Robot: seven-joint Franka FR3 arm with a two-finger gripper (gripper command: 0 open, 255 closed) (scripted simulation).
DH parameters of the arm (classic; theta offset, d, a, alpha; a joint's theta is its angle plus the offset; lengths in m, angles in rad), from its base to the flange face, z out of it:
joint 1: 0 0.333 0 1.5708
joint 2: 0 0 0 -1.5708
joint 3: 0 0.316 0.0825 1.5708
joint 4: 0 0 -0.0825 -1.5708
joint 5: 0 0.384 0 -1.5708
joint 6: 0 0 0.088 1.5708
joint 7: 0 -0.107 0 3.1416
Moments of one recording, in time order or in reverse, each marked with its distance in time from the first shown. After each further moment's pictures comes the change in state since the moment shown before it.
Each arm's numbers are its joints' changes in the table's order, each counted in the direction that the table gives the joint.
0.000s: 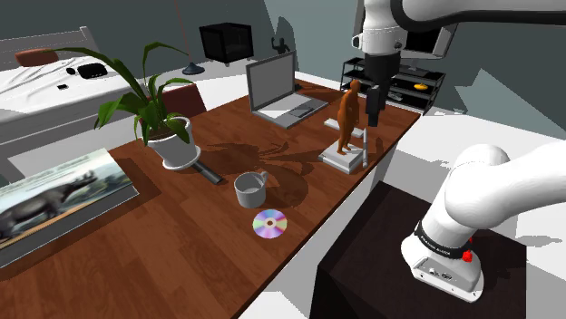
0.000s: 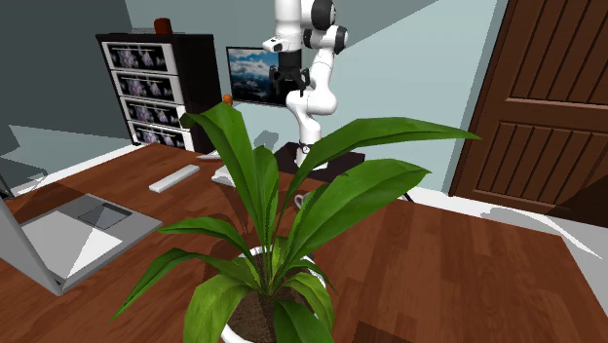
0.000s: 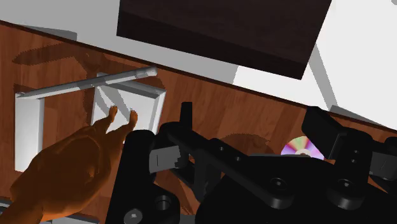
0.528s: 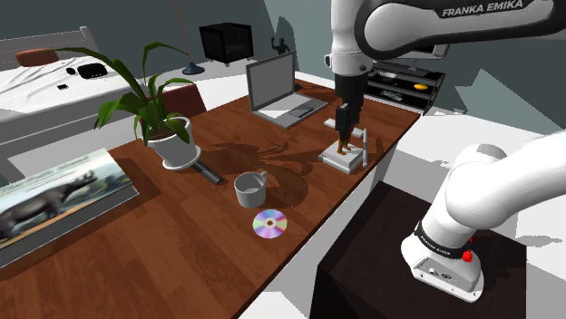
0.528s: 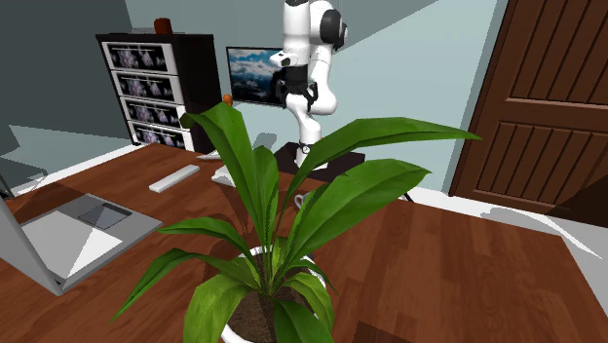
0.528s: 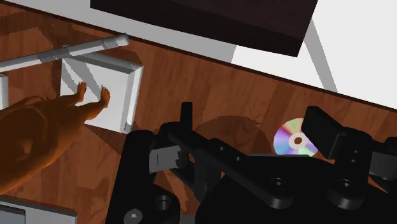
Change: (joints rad) arm 0.021 -0.134 0.088 -0.016 0.063 -0.164 -0.097
